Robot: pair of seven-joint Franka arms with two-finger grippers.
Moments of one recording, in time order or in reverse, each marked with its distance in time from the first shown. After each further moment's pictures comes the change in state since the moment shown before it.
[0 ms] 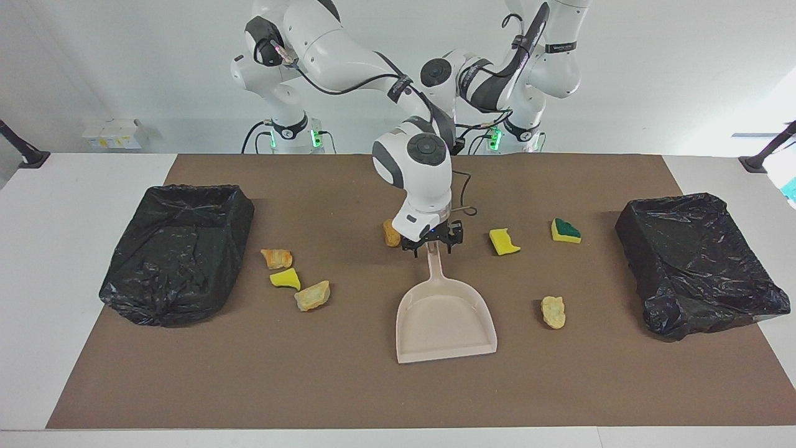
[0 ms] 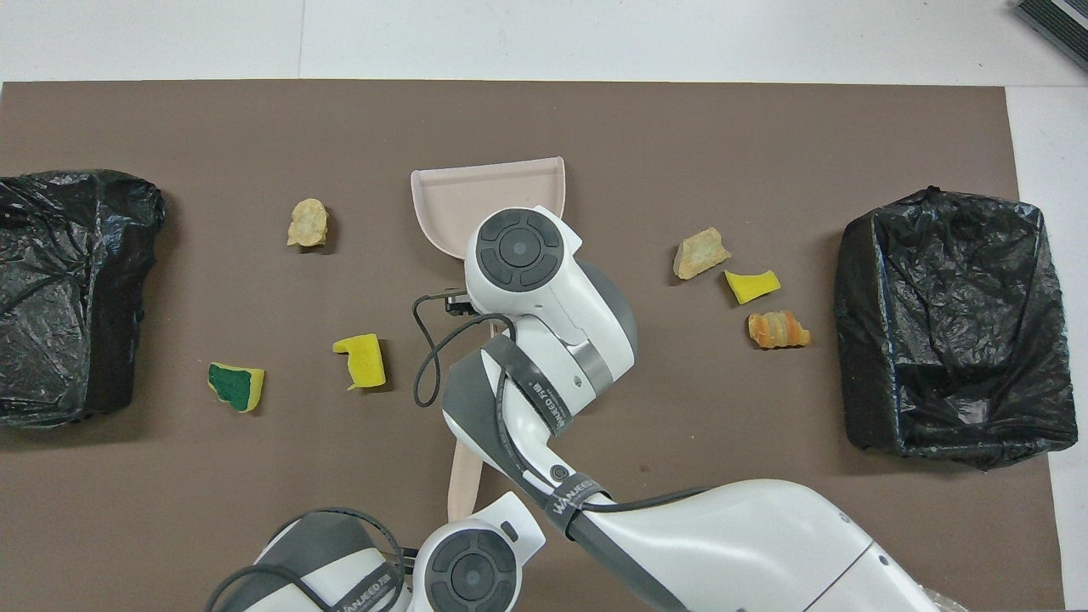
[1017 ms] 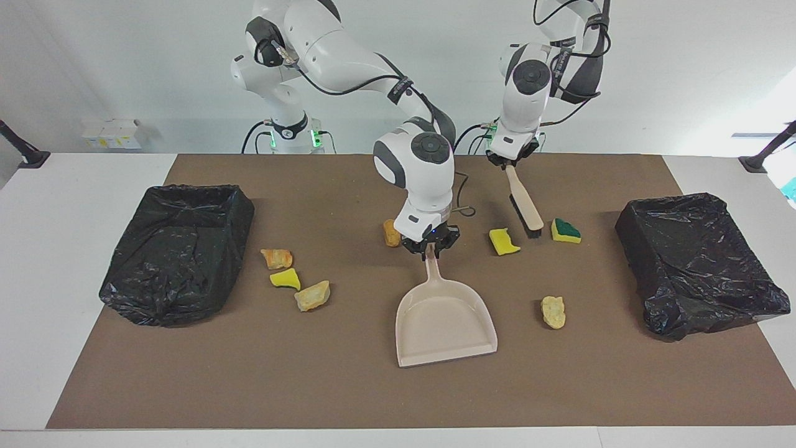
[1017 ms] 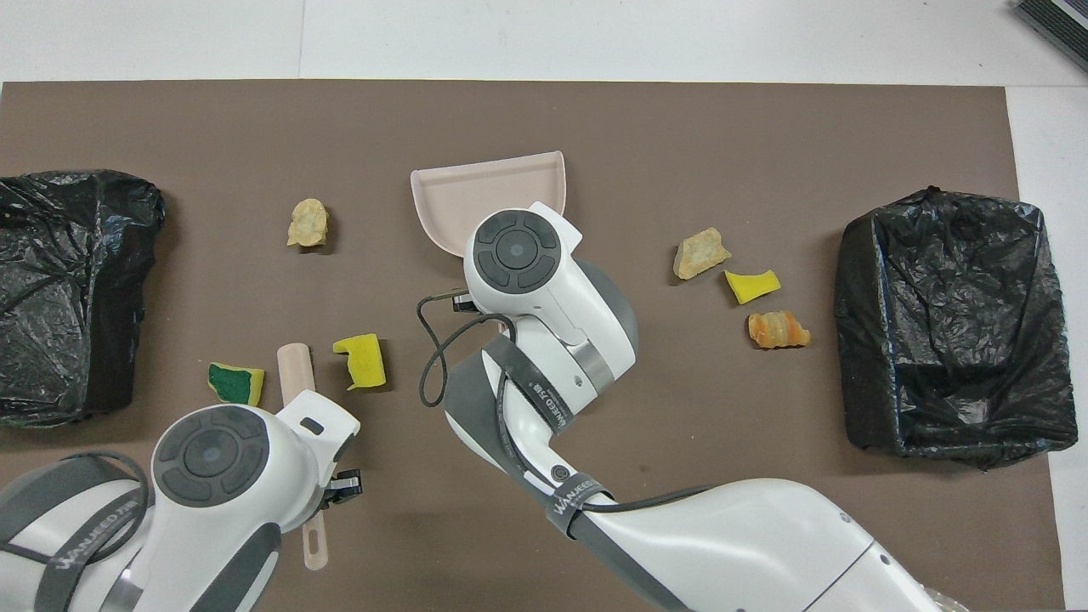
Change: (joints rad) left arm 0.438 -0.141 0.012 0.011 0.140 -0.150 0.005; right arm -0.002 -0.001 -0.003 -0.003 -0.029 0.004 -0.027
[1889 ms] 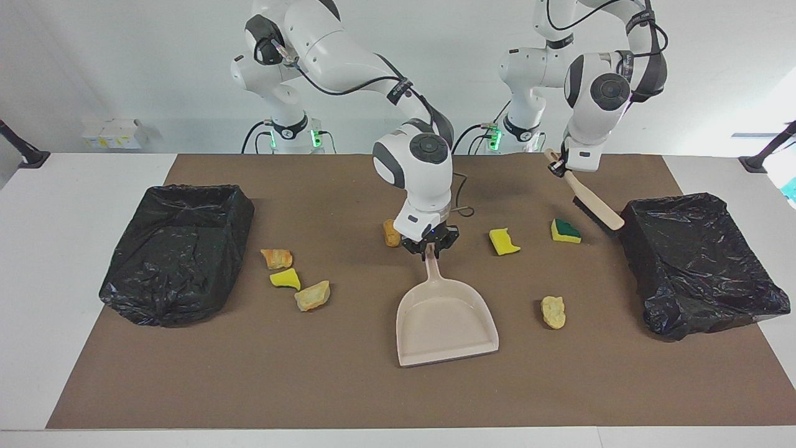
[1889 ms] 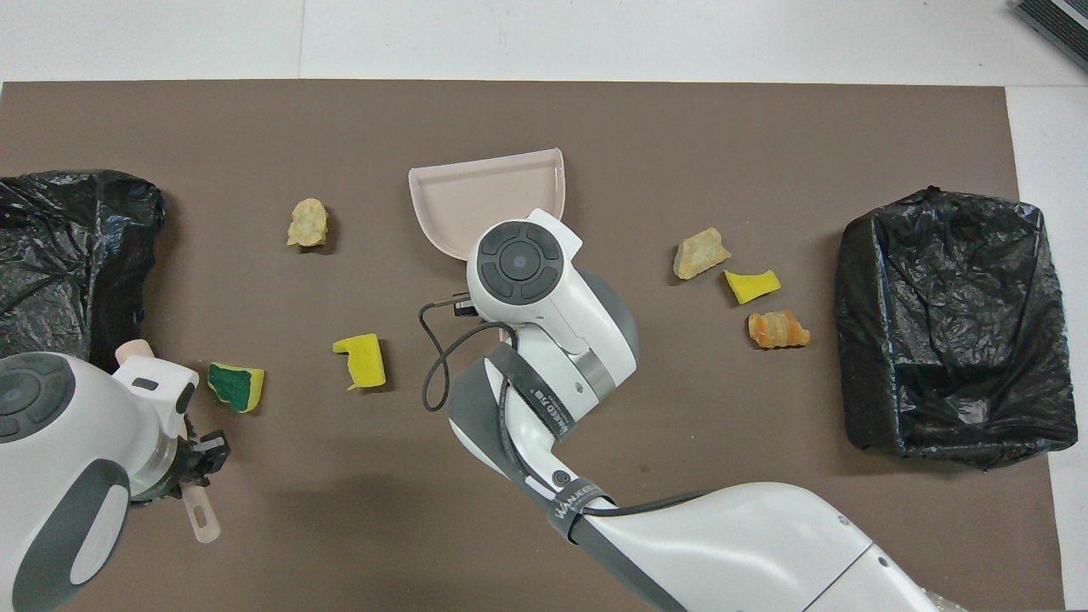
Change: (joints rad) left arm 0.312 0.000 0.000 -0.012 0.078 -0.013 -0.005; right arm 0.000 -0.013 0.000 -0.039 -0.001 0.040 -0.019
